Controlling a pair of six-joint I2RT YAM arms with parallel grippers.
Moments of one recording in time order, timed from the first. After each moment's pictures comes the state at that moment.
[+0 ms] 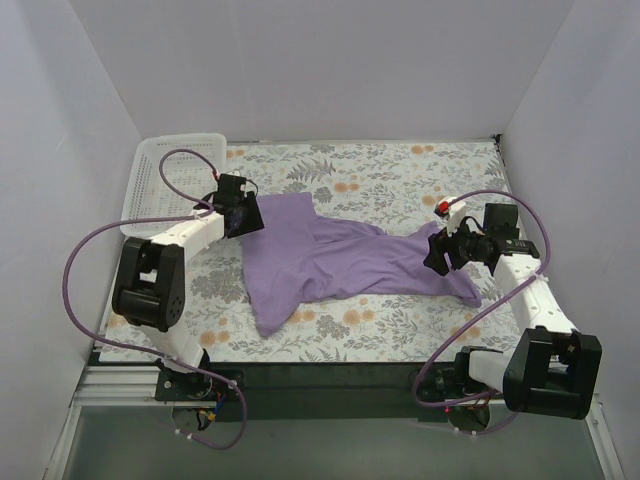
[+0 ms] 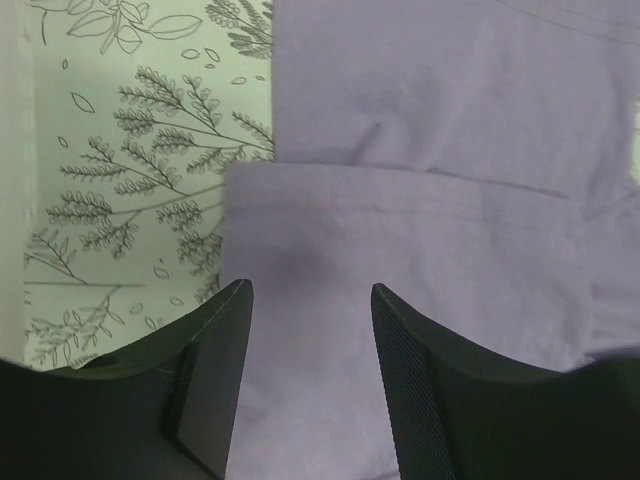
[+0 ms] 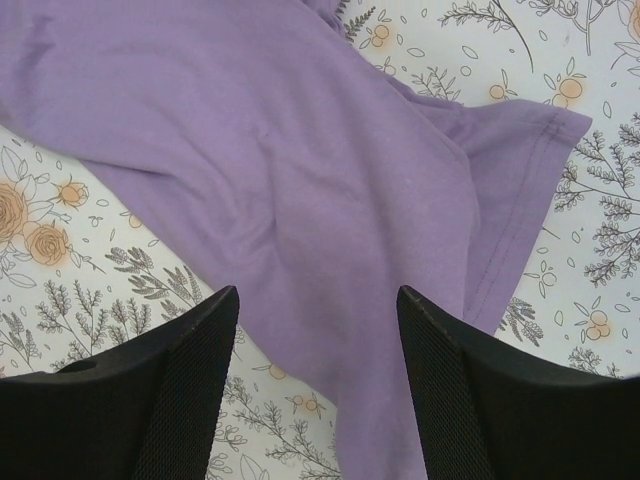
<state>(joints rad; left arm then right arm) -0.25 1.68 1.07 -0.27 -0.09 -0.47 -0.08 1.16 0.77 -0.54 -0.64 -0.58</state>
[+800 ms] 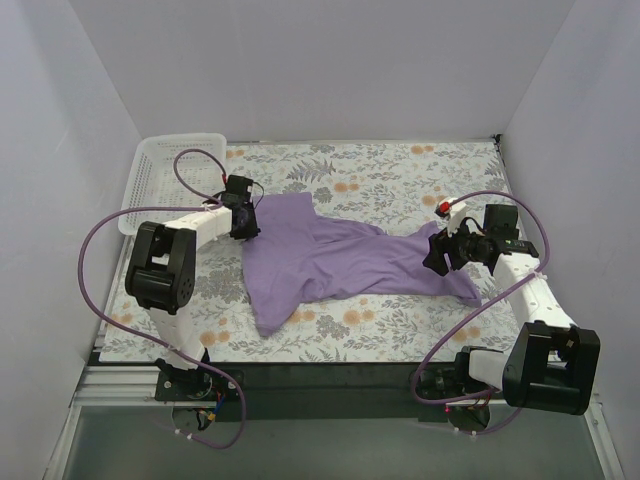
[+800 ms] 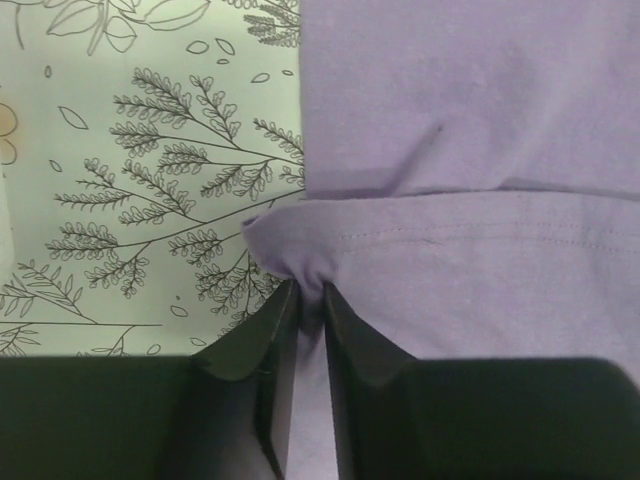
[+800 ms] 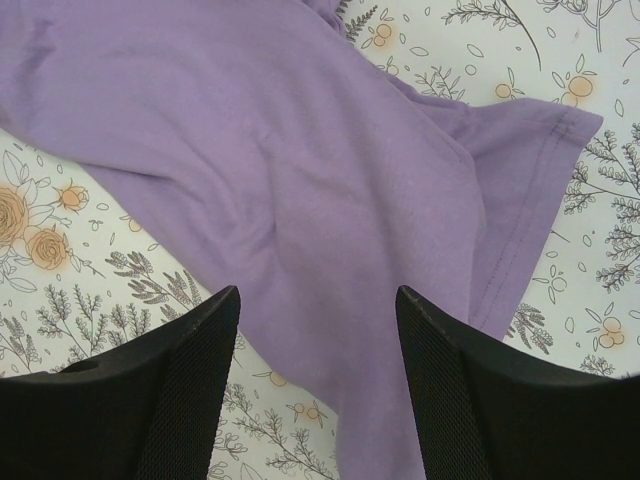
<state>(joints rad) -0.24 1.85 1.14 -0.31 -0.16 -0.37 -0.09 1.19 0.76 -0.51 -0.67 -0.57</state>
